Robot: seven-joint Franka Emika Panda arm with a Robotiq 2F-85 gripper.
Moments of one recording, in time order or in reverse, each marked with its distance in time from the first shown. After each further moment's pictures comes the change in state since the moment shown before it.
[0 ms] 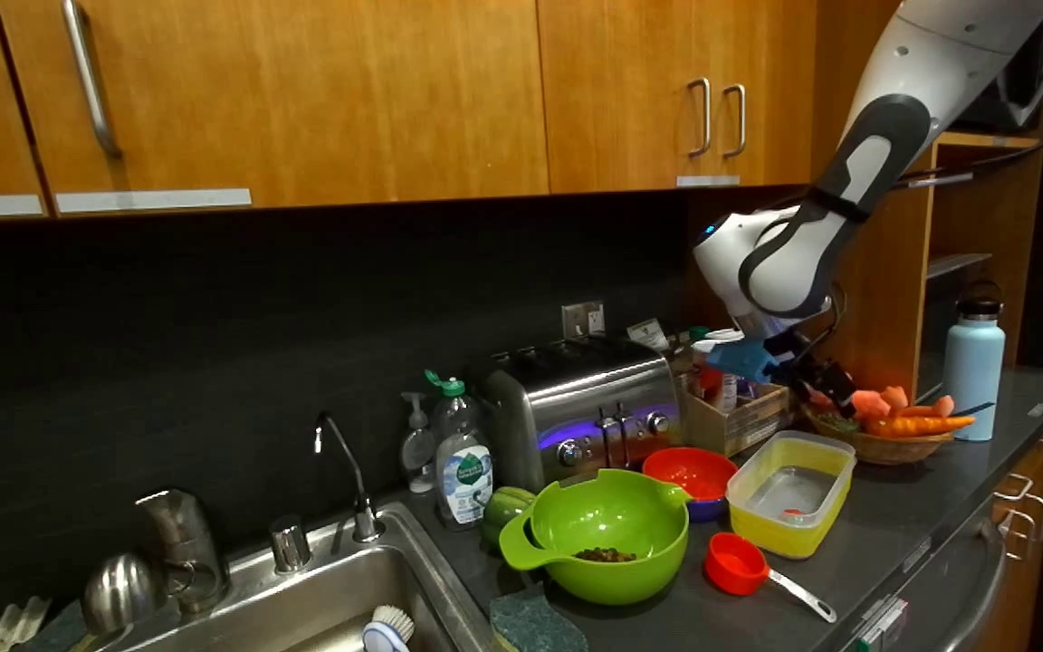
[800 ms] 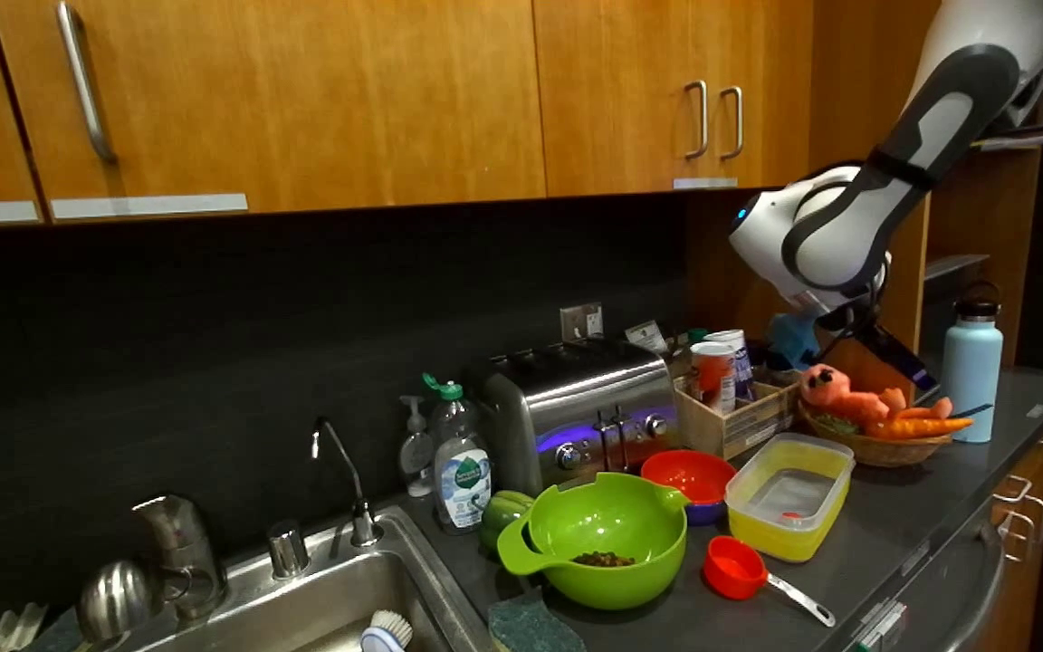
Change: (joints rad) arm -0.045 -0.188 -0.011 -0.110 -0.120 -0.239 0.377
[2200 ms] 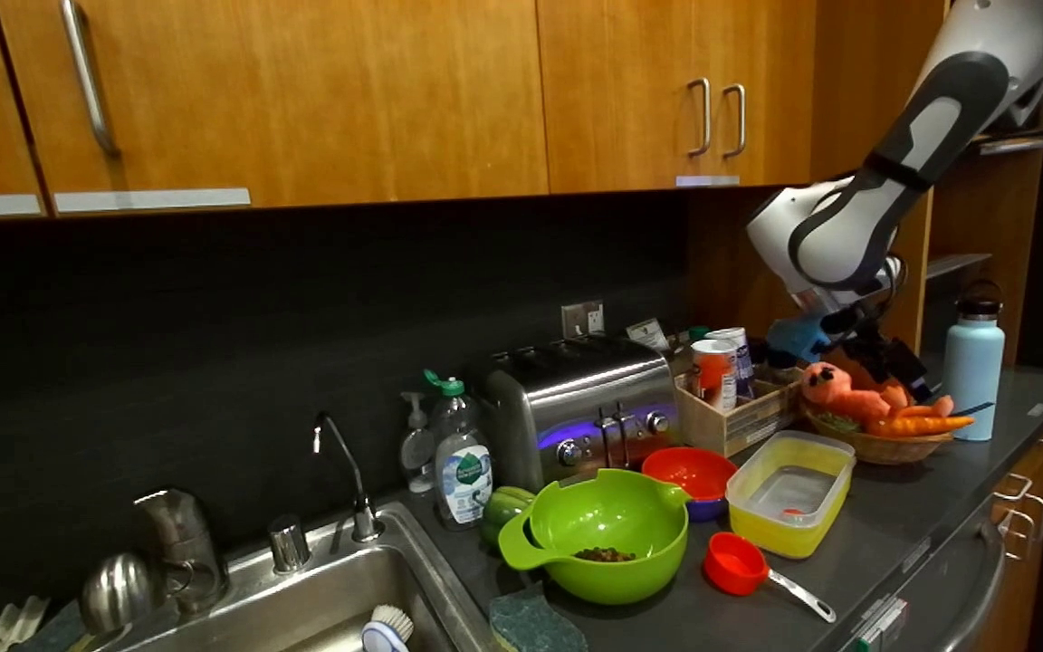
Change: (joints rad) arm -0.063 0.024 -0.020 0.001 0.124 0.140 -0.293
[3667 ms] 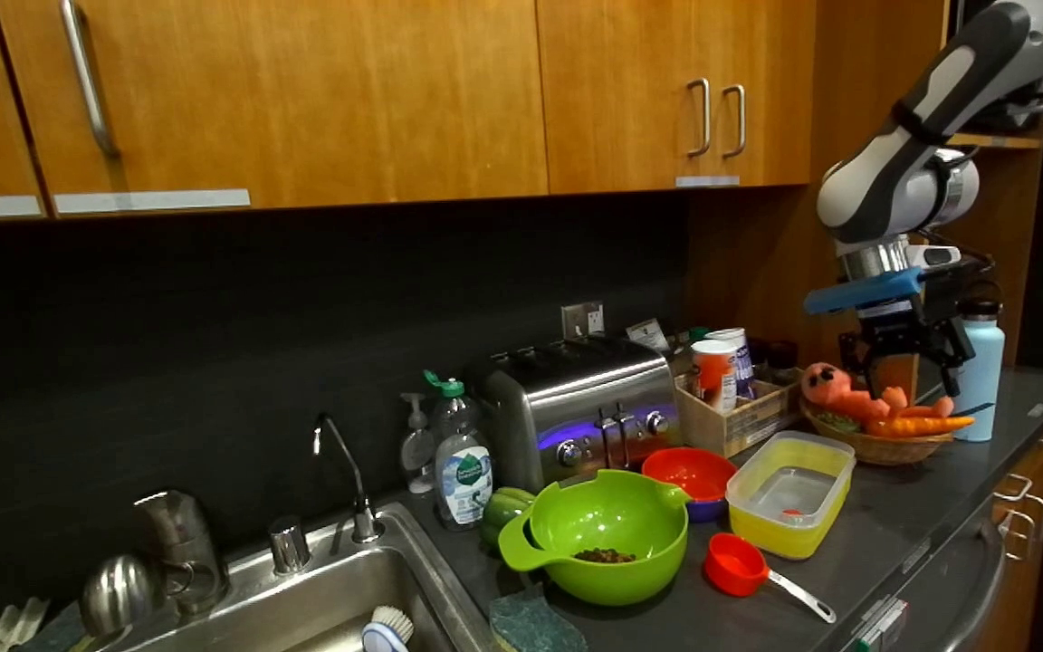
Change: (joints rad) arm -0.092 -0.114 -0.081 -0.050 0.478 0.016 -1.117
